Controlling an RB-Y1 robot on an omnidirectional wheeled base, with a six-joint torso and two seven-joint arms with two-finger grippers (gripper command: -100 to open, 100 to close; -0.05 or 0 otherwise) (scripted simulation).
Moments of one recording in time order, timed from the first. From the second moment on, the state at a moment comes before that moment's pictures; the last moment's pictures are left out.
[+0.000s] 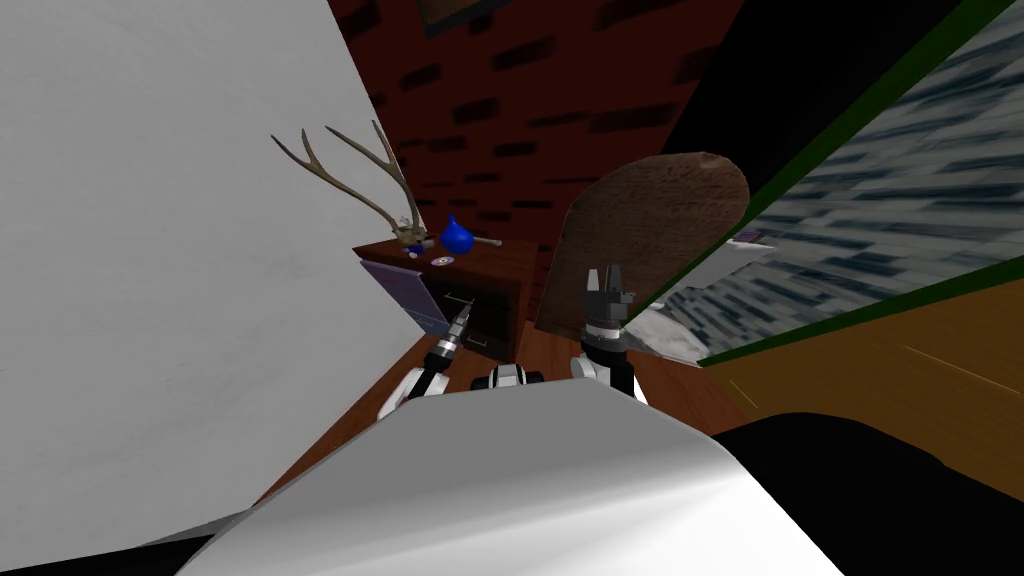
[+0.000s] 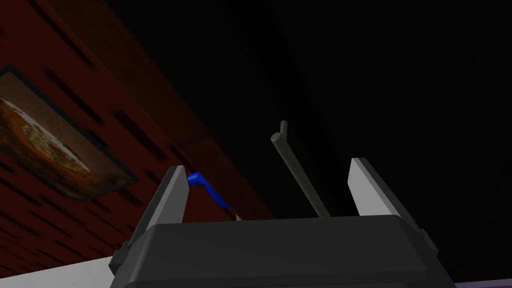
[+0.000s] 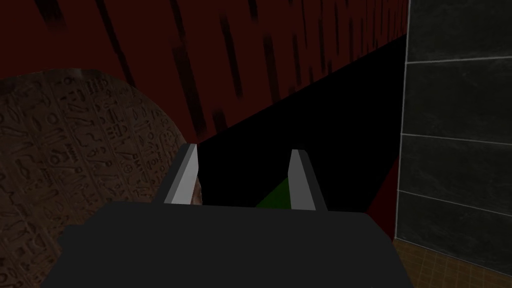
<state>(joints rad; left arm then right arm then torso) 0.33 0.33 -0.23 -1.84 -0.22 -0.34 0.03 0.54 0.00 0.07 -2.39 0.02 -0.58 -0.04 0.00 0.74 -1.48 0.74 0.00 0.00</state>
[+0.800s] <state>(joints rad) 0.35 0.36 -0.25 -1.86 -0.23 -0.33 0.04 0.53 0.00 0.07 -2.39 0.02 -0.58 -0.04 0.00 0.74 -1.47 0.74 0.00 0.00</state>
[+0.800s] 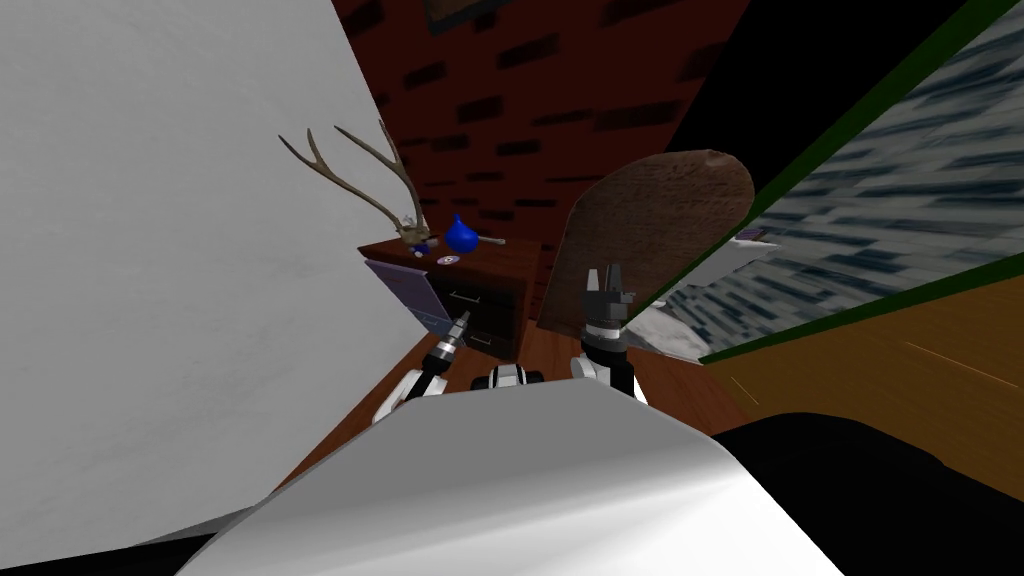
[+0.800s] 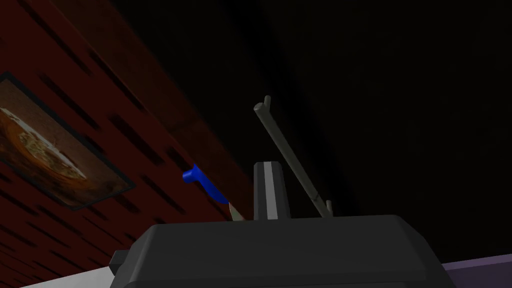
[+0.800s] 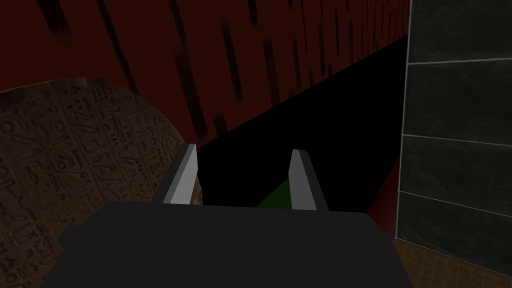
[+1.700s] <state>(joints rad) 0.33 0.36 -0.24 -1.88 -0.23 -0.32 0.04 0.54 0.00 0.07 -2.39 0.02 -0.58 -0.04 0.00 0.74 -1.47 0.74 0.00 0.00</state>
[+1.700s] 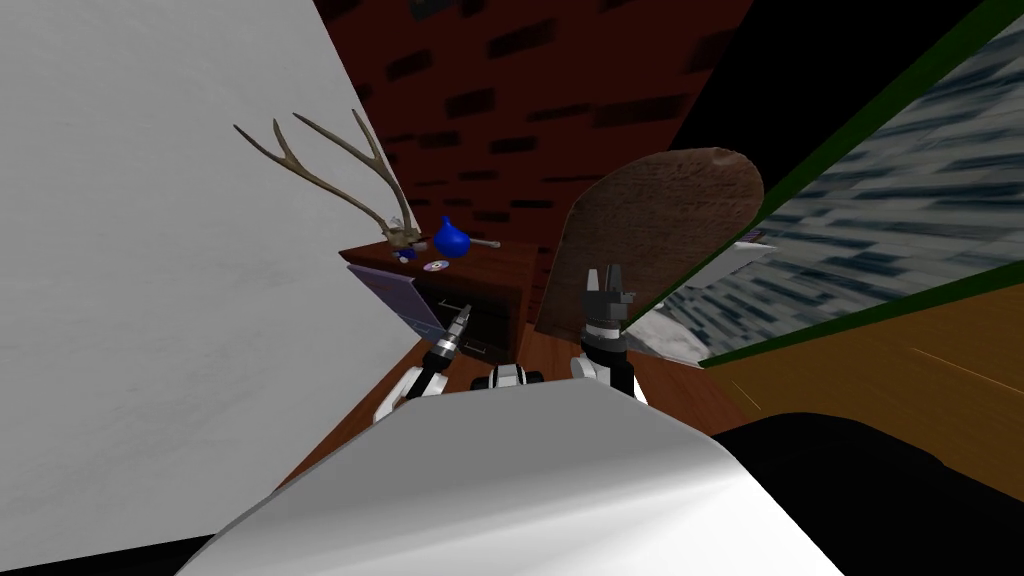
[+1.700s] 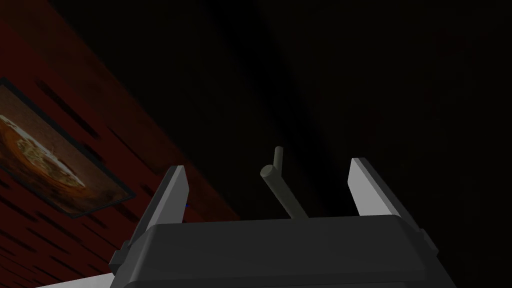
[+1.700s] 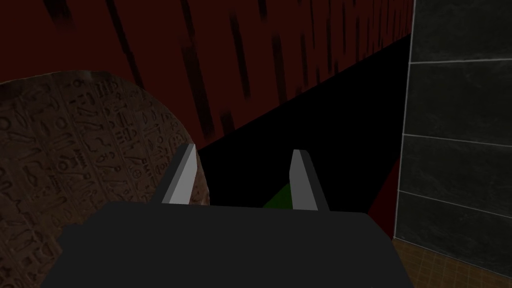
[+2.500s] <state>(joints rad) 0.38 0.38 -0.26 -1.92 -0.23 -0.30 0.05 0.54 0.00 0.07 -2.39 0.02 -0.58 -0.04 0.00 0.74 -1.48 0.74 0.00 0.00</state>
